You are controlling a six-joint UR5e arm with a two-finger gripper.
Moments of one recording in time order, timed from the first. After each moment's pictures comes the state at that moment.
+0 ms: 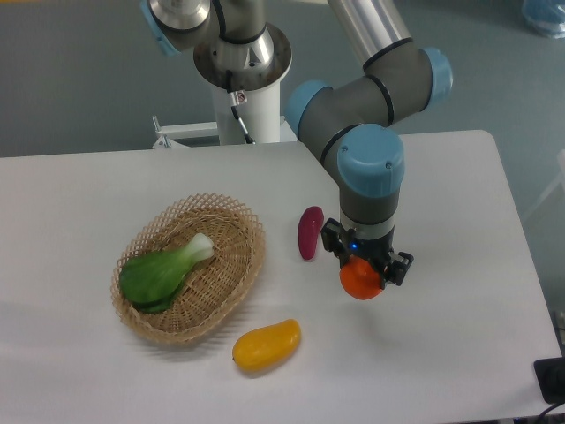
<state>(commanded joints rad) 2.49 -1.97 -1.56 -1.05 1.62 1.09</state>
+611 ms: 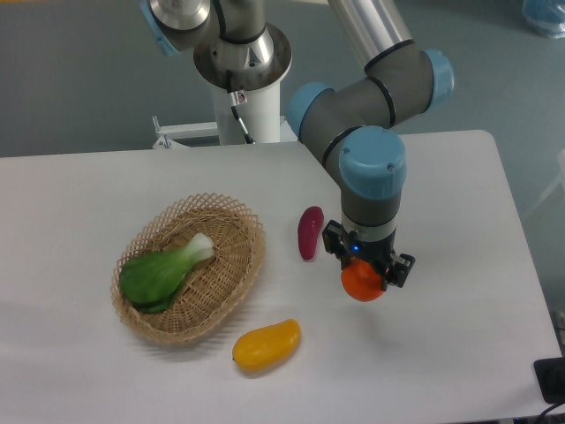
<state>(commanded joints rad) 2.50 -1.98 -1.55 -1.05 1.61 1.08</state>
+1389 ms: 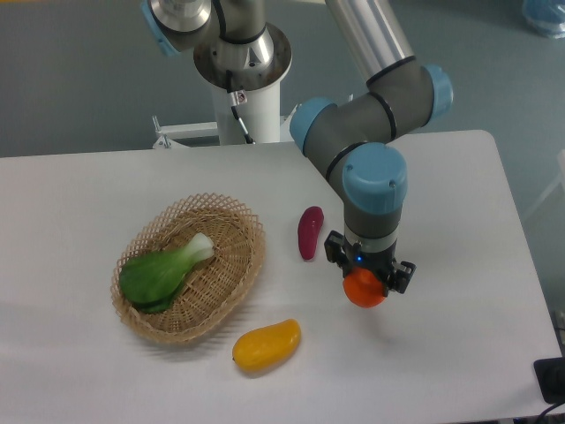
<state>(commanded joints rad) 2.47 -2.06 -1.58 -0.92 1.68 1.00</state>
